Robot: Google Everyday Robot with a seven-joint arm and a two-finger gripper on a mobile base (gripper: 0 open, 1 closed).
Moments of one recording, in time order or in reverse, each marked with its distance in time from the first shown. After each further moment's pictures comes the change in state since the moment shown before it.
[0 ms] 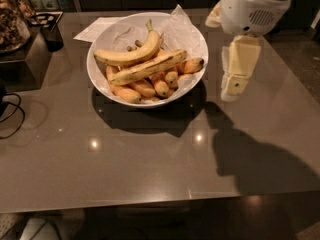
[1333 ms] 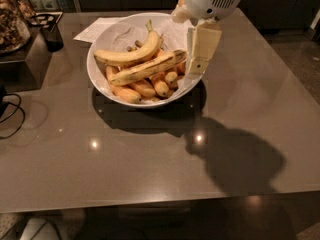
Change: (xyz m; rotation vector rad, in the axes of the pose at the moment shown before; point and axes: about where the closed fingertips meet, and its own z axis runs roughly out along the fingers) arm -0.060 -0.034 0.006 0.007 -0.075 -0.103
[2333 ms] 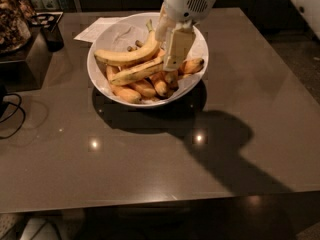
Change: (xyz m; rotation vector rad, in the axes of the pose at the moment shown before) arm -0.026 -0.024 0.036 -0.071 -0.047 -0.048
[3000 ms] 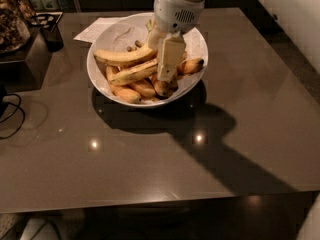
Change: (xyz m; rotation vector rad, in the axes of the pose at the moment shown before) arm -0.006 -0.004 0.031 -0.060 0.009 -0.009
